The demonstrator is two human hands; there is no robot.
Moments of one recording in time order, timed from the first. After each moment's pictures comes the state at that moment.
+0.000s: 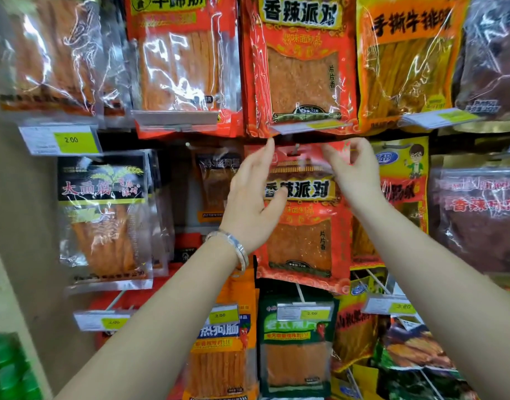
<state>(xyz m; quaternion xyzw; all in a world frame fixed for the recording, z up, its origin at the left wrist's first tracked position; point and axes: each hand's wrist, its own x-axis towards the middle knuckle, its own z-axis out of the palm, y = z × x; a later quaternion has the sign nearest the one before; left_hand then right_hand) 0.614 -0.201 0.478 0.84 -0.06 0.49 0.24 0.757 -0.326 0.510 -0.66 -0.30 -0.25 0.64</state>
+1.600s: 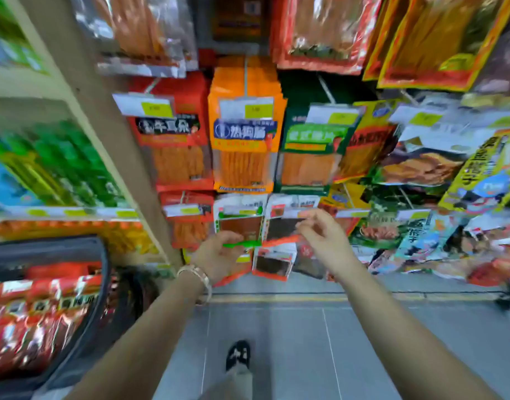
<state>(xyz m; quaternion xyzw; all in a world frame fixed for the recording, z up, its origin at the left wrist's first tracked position) 0.381 -0.230 0.180 0.74 0.31 0.11 0.58 0.517 -0.391 0.187 -0.79 -0.24 0.15 0.55</state>
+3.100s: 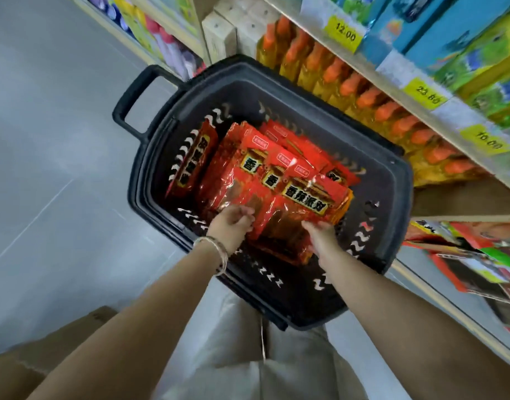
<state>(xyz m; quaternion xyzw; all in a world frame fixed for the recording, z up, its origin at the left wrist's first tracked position) -0.024 0.126 -0.058 0.46 0.66 0.07 0.60 0.170 0.063 -0.141 -0.80 0.00 0.55 0.26</state>
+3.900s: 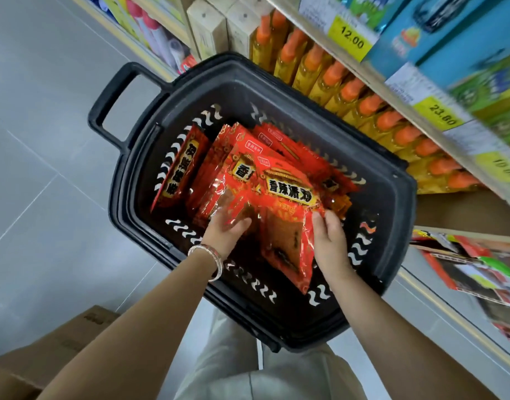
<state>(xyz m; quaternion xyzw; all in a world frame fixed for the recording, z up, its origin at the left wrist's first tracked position) -0.021 0.148 -0.102 0.38 0.66 0.08 0.64 0.176 0.077 -0.093 -0.80 -0.28 0.44 0.31</state>
